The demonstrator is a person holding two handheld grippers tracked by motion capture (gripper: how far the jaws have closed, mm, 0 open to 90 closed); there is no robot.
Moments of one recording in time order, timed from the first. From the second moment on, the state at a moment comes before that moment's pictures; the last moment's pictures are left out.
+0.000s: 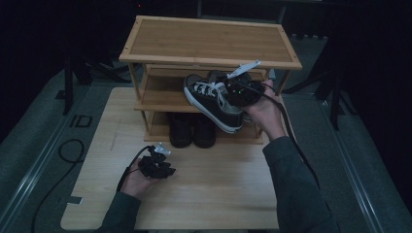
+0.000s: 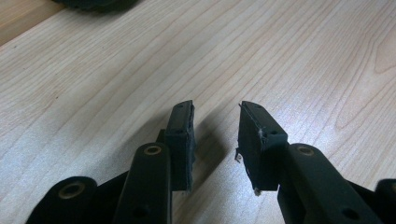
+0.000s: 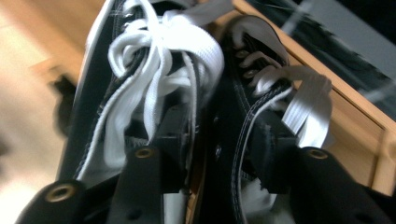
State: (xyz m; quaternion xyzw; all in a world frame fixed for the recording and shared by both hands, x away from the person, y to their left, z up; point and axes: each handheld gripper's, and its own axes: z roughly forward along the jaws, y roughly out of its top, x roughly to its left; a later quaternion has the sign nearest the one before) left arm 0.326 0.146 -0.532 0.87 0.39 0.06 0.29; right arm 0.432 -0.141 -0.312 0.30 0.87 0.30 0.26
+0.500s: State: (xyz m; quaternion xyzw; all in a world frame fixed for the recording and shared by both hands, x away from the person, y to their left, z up) left arm 0.325 0.146 -0.529 0.87 0.38 0.05 0.30; right arm 0.423 -0.180 -0.284 0.21 0.89 0.36 0.19
